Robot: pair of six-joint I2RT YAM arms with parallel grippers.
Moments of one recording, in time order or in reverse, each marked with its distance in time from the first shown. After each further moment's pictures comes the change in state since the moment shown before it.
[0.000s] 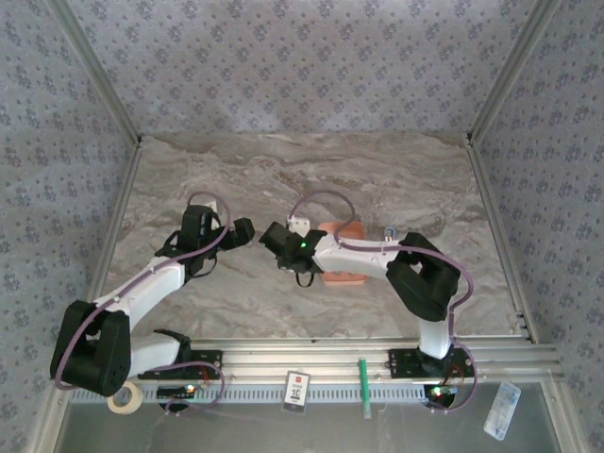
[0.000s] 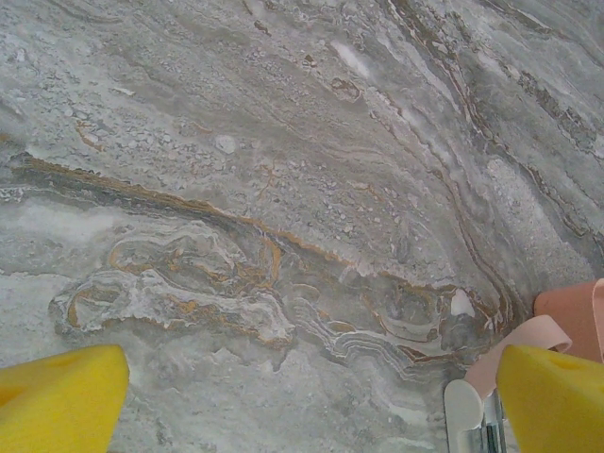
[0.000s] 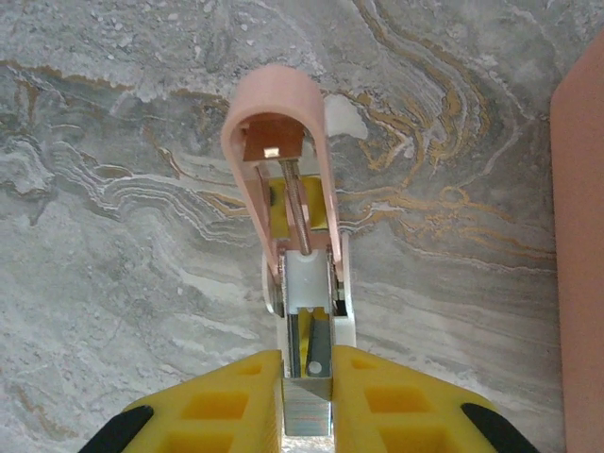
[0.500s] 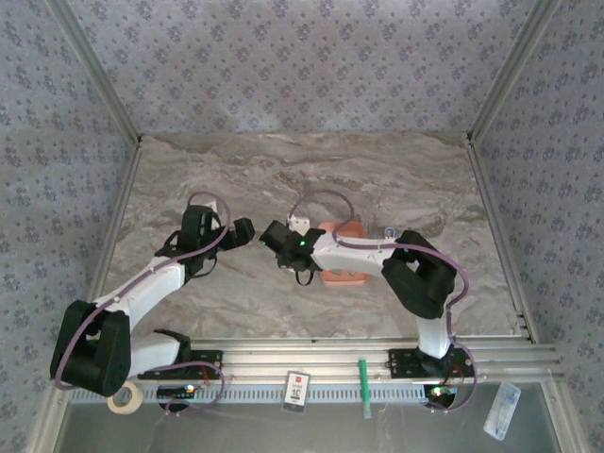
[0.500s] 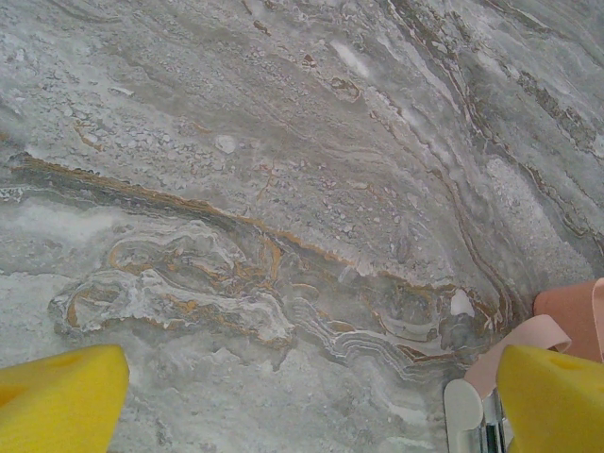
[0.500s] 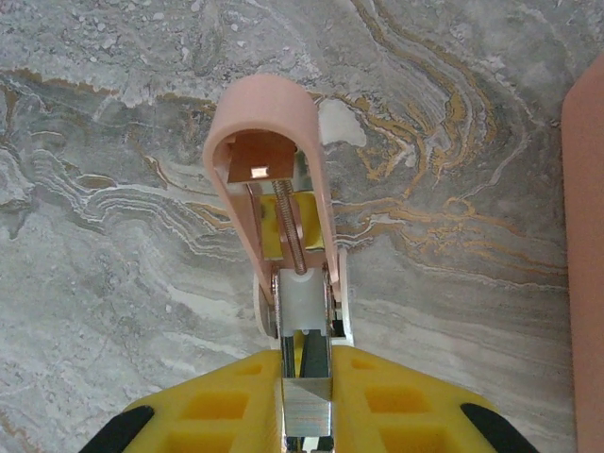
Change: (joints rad) left arm 0.000 0.000 0.000 0.000 0.000 0.000; right arm -0.015 0.029 0.007 0.011 -0.011 -0.007
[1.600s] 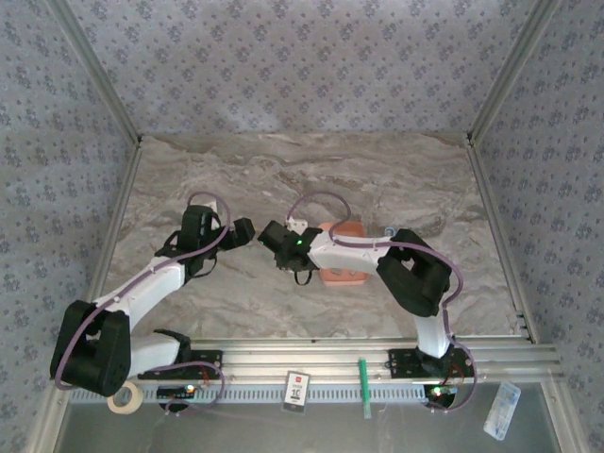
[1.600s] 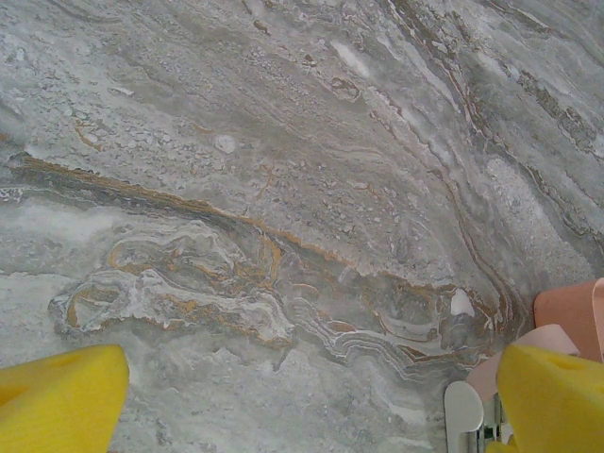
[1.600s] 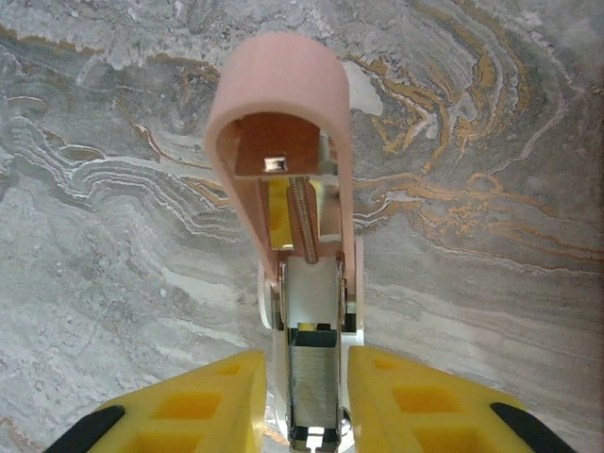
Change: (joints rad) left arm 0.000 0.001 0.000 0.000 0.000 0.000; right arm -0.005 0.031 0.029 -0.031 -0.045 -0.002
